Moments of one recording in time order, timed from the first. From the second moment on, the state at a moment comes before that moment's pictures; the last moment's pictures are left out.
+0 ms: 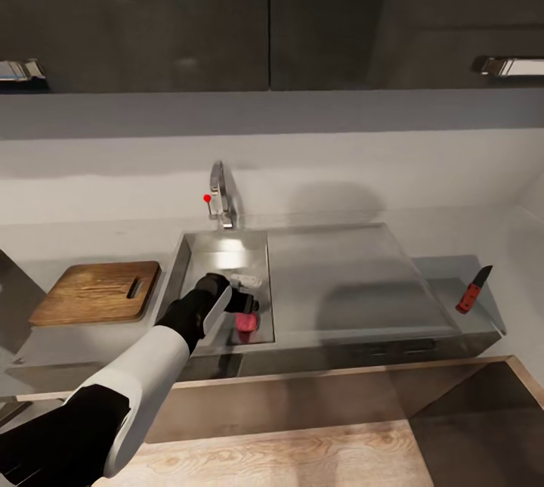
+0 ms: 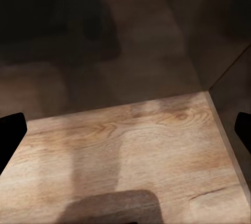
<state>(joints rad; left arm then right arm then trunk) -0.99 -0.15 -0.27 -0.56 0.19 0.80 0.04 -0.09 0.06 -0.25 -0.27 0.18 -0.84 -0.06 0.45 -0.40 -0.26</state>
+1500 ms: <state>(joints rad) -0.99 -0.15 -0.27 -0.53 0.19 0.80 0.04 -0.09 0.06 -0.25 -0.27 0.18 -0.84 -0.06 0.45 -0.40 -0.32</state>
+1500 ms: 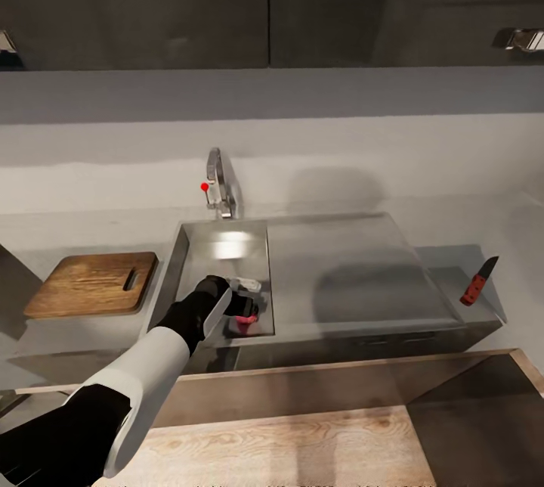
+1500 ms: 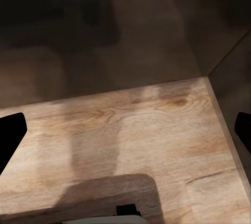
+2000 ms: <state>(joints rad) -0.99 -0.15 -0.27 -0.53 0.19 0.80 0.04 -0.09 0.06 -0.25 -0.27 0.18 -0.84 -0.06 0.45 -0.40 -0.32</state>
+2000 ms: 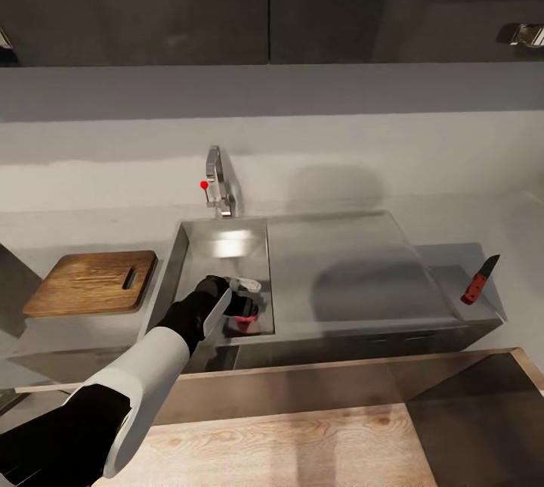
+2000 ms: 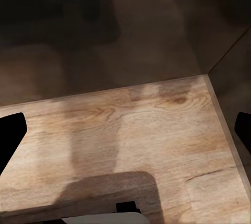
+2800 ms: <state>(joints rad) -0.99 -0.15 -0.27 -0.69 0.19 0.81 0.05 -0.09 0.06 -0.25 -0.27 0.18 -0.84 -0.06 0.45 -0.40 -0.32</state>
